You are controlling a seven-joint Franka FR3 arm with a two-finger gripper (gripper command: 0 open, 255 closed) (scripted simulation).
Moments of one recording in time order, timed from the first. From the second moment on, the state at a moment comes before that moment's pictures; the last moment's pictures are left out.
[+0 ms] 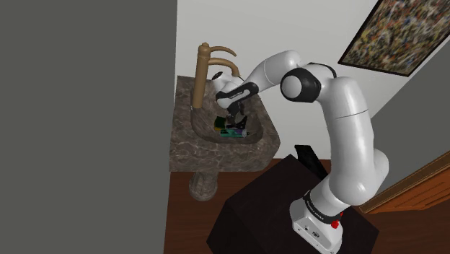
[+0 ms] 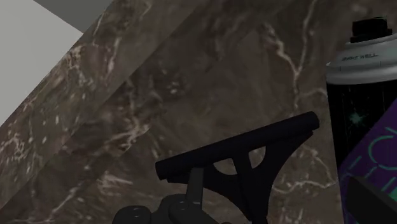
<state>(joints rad) -0.03 0.83 -0.03 -1.54 -0.53 1.95 0.03</state>
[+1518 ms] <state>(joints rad) -0.03 1.15 -0.06 -1.20 -0.55 1.91 0.01</state>
